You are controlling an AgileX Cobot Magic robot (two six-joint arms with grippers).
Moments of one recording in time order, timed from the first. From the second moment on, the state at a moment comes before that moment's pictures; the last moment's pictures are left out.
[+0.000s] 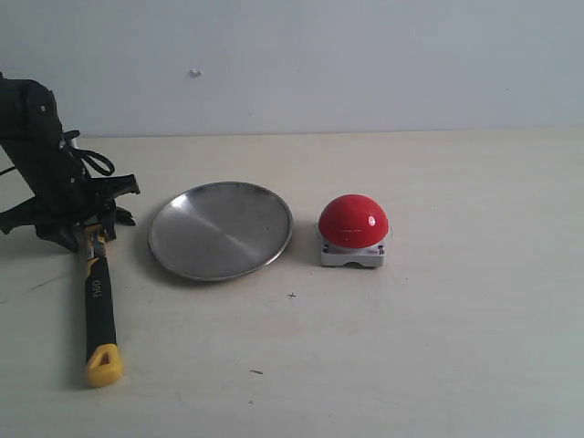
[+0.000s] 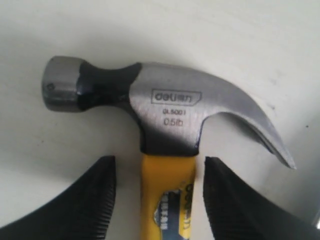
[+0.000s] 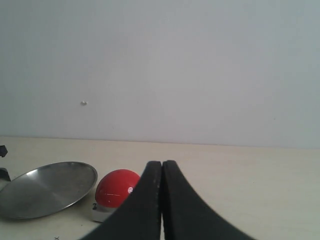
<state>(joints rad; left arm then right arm) -0.12 2.23 -1.55 -0.02 0.80 -0.46 0.13 0.01 0.00 -0.13 0.07 0.19</state>
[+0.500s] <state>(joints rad) -0.12 2.24 -1.56 -0.02 0.81 -0.46 0.13 0.01 0.00 -0.13 0.07 0.19</state>
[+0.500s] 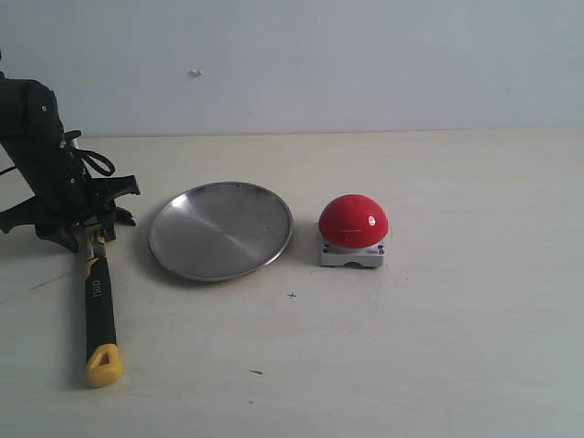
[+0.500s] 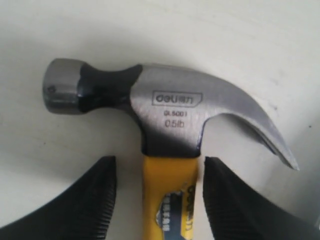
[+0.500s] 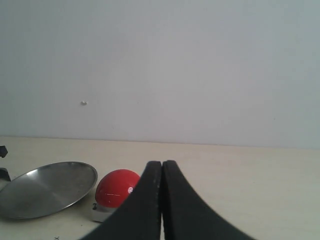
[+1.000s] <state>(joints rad) -0.12 2.24 -1.57 0.00 0.83 -0.42 0.13 0.01 0.00 -0.13 0.07 0.19</state>
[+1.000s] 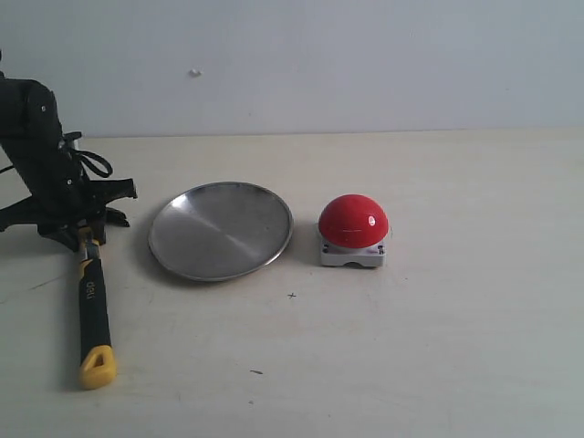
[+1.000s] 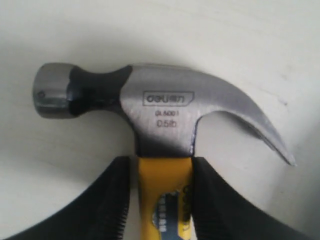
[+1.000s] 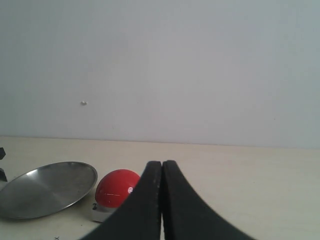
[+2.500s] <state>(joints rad) -0.10 2.11 -1.56 -0.19 1.09 -0.12 0.13 0.01 0.00 -0.13 0.07 0.19</state>
